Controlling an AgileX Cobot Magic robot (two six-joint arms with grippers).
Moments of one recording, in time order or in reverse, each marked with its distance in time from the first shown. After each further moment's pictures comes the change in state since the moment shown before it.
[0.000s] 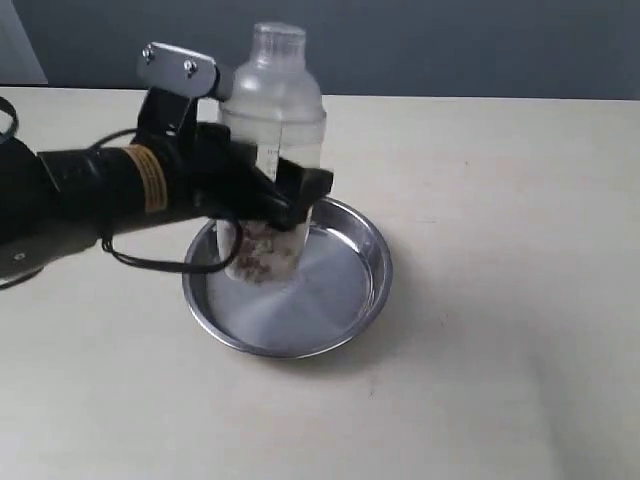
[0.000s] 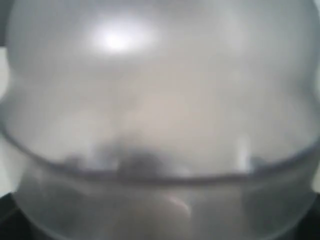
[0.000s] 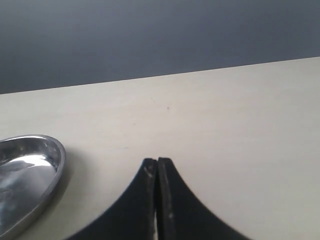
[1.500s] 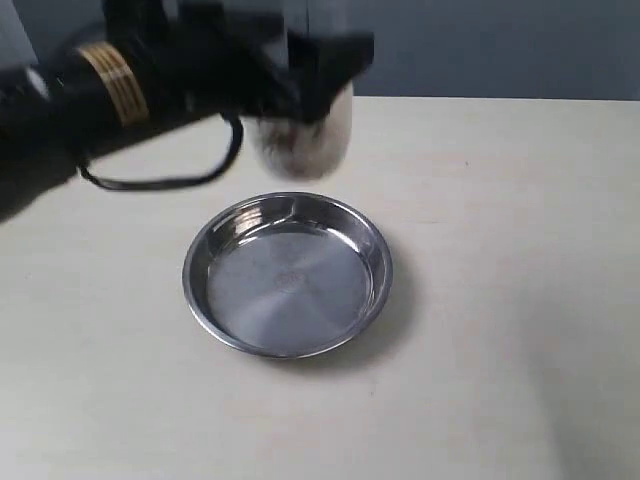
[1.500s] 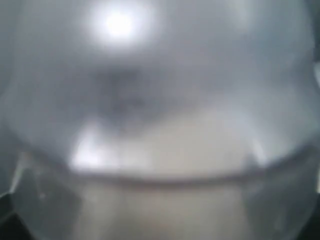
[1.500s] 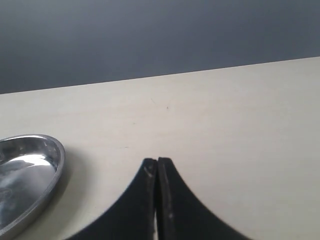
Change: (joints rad) left arm -0.025 -0.091 -0.090 -0.080 -0.177 0.122; right arm 0.000 0.000 0.000 0.000 0.002 0.000
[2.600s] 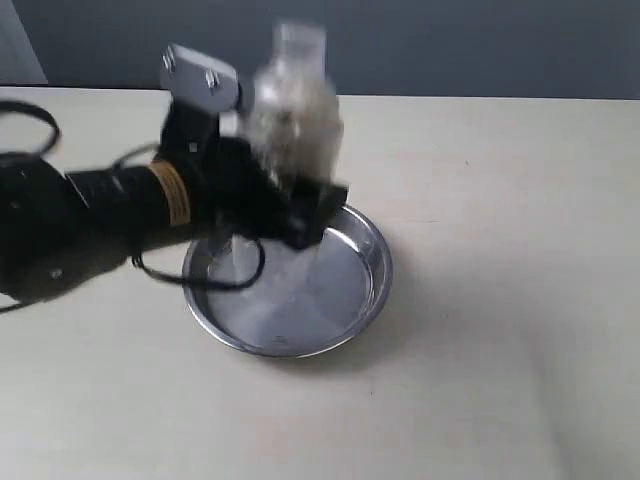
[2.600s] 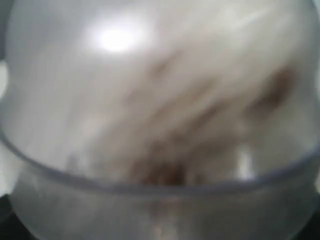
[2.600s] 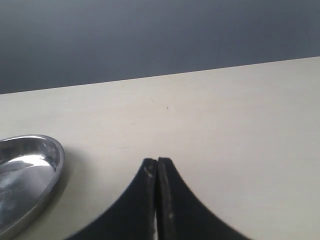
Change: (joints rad) left arm -0.012 0.176 0.121 -0.077 0.116 0.056; right arm 0.000 0.000 0.000 0.000 -0.002 0.000
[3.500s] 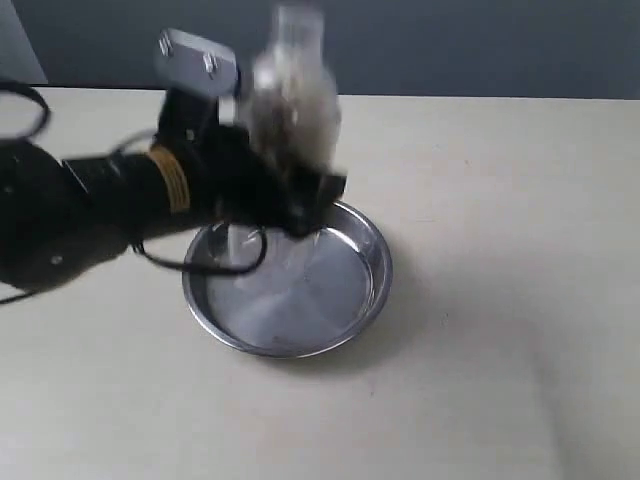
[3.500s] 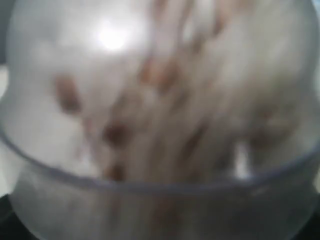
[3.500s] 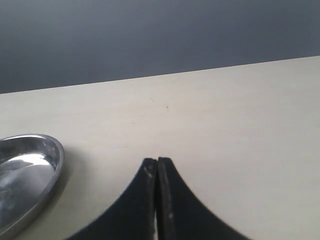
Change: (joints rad) left arm -0.002 -0.021 -0.030 -0.047 0.049 0.038; right arm 0.000 0.000 0.000 0.000 0.002 0.000
